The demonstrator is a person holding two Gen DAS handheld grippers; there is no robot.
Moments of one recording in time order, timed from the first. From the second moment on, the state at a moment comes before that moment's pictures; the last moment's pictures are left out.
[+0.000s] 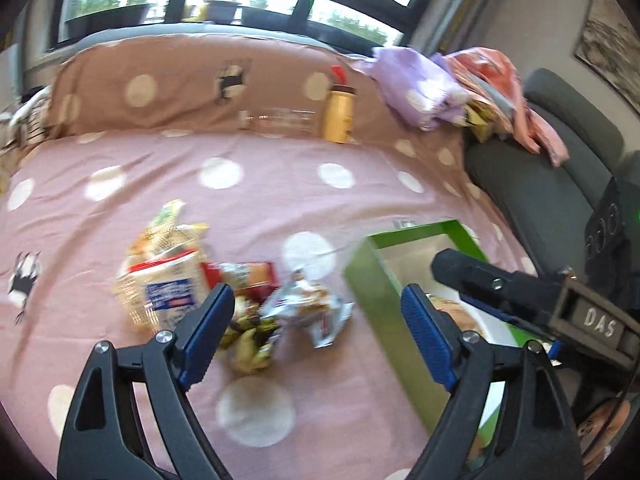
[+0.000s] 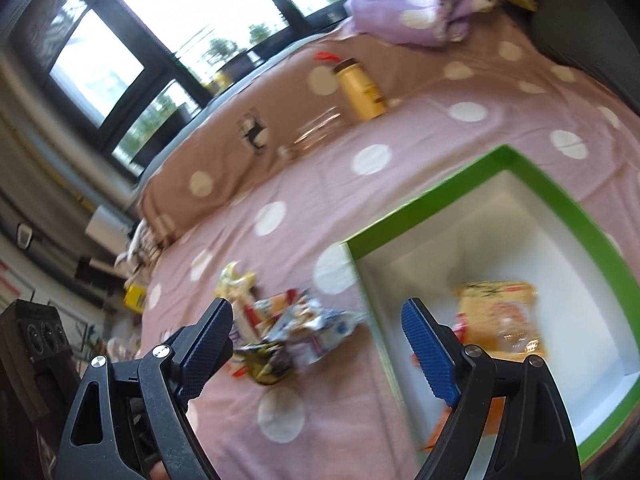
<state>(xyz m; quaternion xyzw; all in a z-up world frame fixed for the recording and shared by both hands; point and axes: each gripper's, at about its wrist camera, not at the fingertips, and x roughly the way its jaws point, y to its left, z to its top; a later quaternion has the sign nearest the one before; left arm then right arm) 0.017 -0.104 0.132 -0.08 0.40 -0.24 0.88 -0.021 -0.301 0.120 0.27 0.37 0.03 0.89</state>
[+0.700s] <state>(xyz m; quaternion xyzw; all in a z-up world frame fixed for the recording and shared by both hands) 0.023 -0.052 0.062 -0.13 0.46 -0.18 0.86 0.036 -0.214 0.061 0.25 0.48 0.16 0.83</state>
